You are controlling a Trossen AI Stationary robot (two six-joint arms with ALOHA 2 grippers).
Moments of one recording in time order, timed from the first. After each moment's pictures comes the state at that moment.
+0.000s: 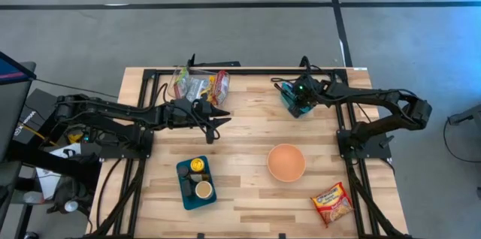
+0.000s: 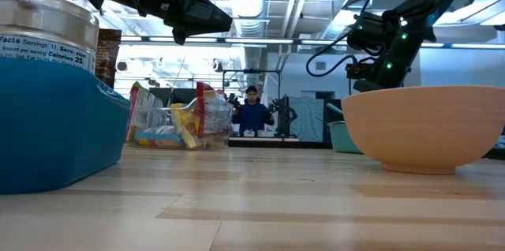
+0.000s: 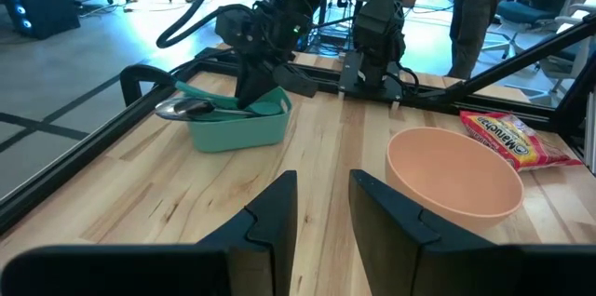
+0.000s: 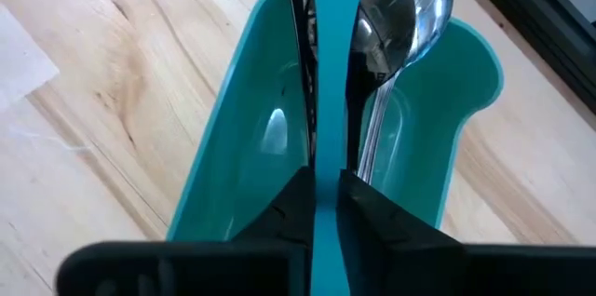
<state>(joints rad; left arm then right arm) 0.05 1.21 0.61 0.38 -0.16 -0.11 -0.58 1.32 0.66 -0.41 0.18 0.07</state>
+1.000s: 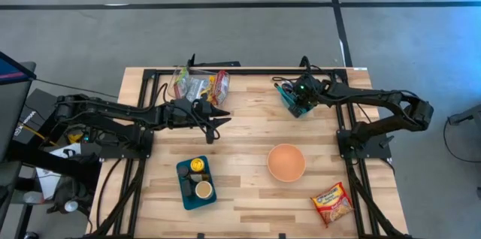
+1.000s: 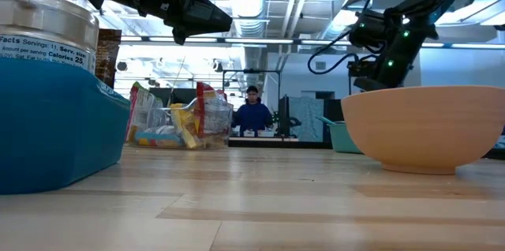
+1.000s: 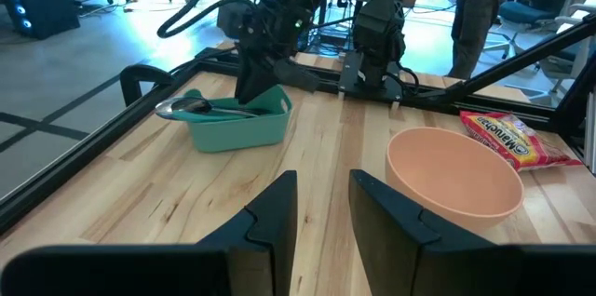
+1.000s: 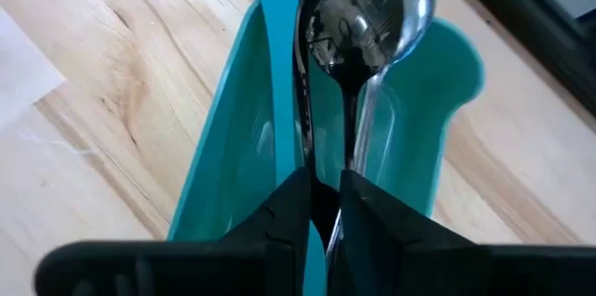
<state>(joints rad) 0.05 1.21 0.61 0.38 -0.16 -0.11 -0.58 1.29 0.66 -0.43 0.18 0.10</state>
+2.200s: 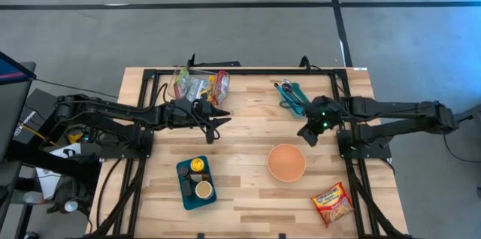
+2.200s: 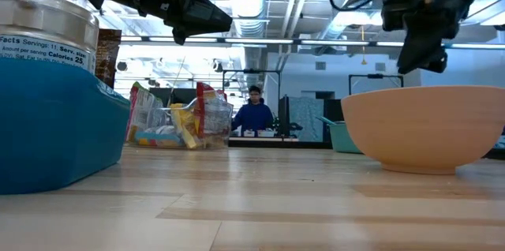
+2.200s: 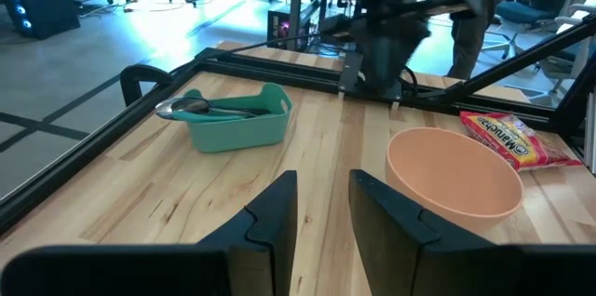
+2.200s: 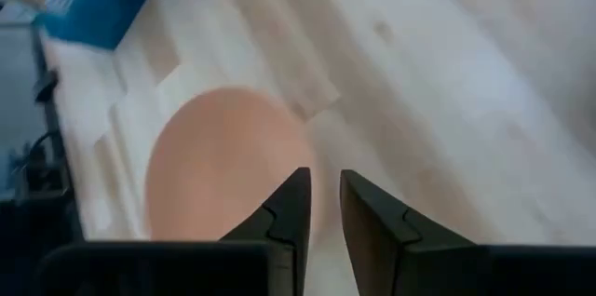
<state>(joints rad) 0.05 1.21 0.61 0.38 -0.16 -0.11 -0.11 0.88 0.66 -0.69 -0.16 0.57</state>
